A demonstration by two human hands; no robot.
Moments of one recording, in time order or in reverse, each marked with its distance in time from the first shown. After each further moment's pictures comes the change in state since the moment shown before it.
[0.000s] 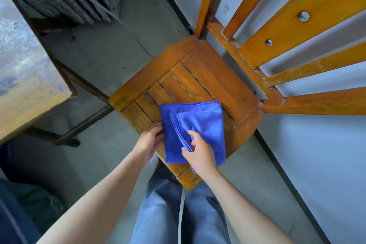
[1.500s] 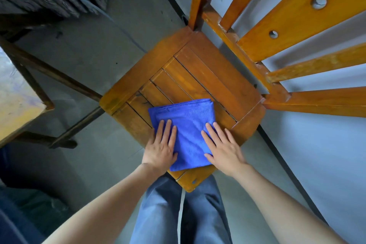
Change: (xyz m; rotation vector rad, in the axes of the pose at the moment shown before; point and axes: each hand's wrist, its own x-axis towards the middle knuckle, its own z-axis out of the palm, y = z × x) left_hand 0.023 -0.049 0.004 1.993 0.080 0.858; right_hand 0.045 0.088 -0.037 -1.077 0.158 -0.548
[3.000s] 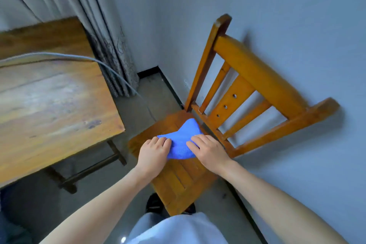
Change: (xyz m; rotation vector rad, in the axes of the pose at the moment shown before) left_hand -0.123 -0.006 -0.212 -0.058 0.727 0.032; right_hand -0.064 -0.024 -0.259 -0.188 0.702 -0.457
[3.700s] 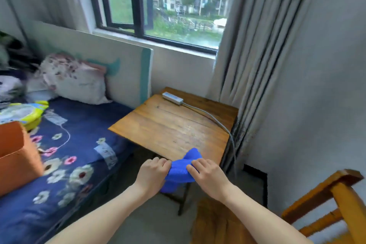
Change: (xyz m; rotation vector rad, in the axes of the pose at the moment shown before) left_hand -0.168 0.008 -0.176 0.473 0.261 -0.785; right_hand 0.162 -0.115 -0.112 0.105 0.430 -0.950
